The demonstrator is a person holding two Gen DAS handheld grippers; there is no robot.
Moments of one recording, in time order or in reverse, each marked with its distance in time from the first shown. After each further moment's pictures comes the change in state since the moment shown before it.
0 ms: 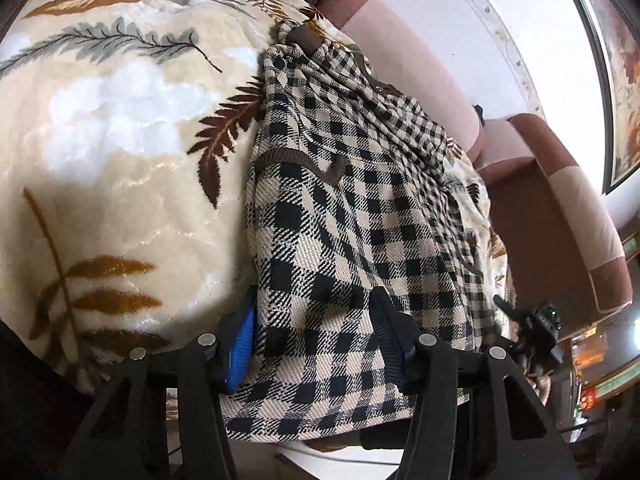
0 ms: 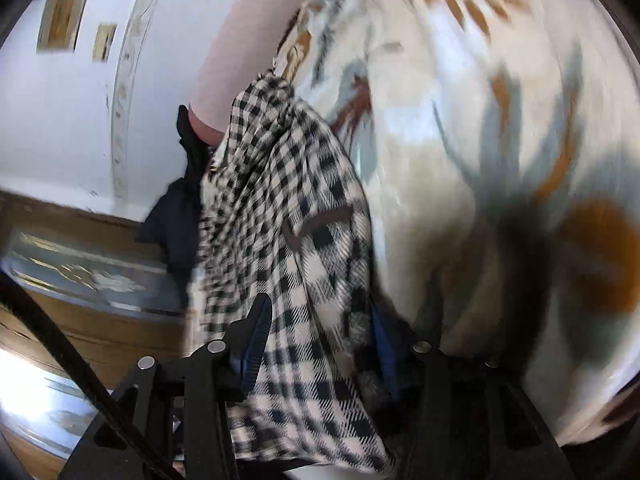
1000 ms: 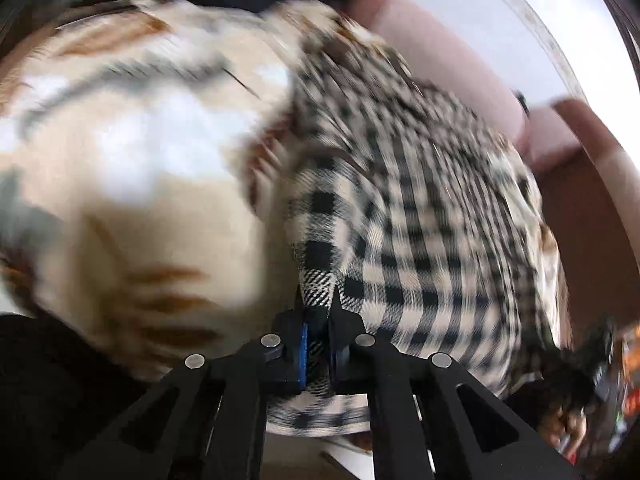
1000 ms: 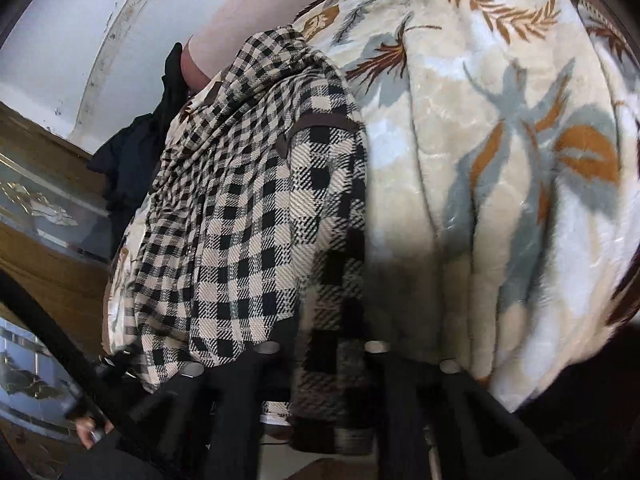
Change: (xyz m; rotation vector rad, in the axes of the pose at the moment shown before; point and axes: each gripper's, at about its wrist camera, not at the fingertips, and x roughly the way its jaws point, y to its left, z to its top) left arm -0.027 -0.011 0.008 0.041 -0.036 0.265; right arm 0.003 0.045 -0.066 -0.245 0.002 -0.242
